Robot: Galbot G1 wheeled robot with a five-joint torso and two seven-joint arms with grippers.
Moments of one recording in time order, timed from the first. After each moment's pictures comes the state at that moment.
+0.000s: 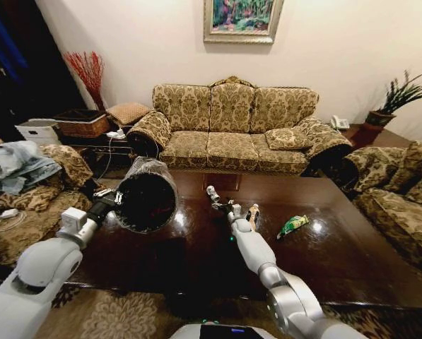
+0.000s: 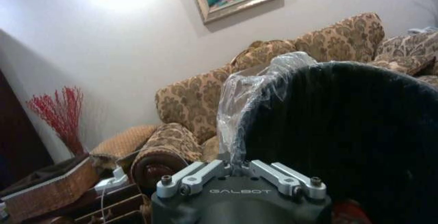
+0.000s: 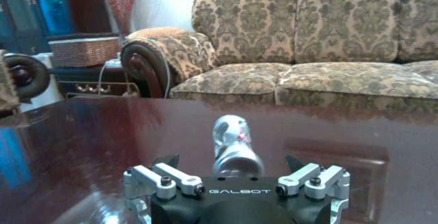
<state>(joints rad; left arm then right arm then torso) 1.59 -0.79 -0.95 -2.24 -0.49 0.30 0.01 -0.53 1.61 0.31 0.63 0.11 0.19 -0.24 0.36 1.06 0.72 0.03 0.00</state>
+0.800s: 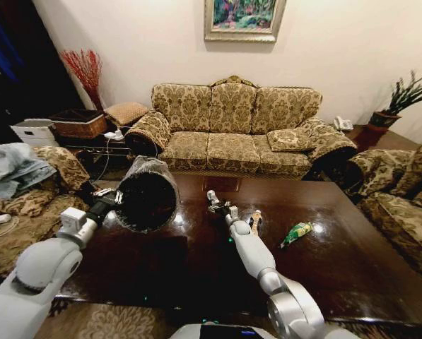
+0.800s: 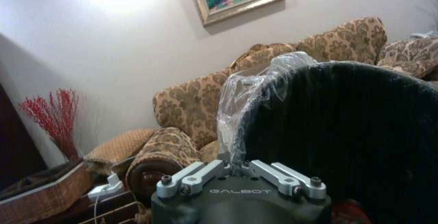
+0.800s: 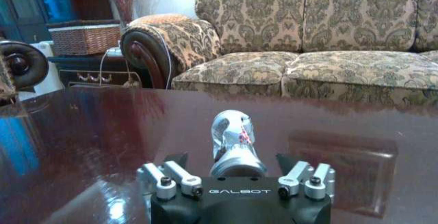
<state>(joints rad) 1.60 -0.80 -0.95 -2.26 -0.50 0.30 0.01 -0.56 1.61 0.29 0.65 0.11 0.15 -0.24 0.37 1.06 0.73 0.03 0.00</state>
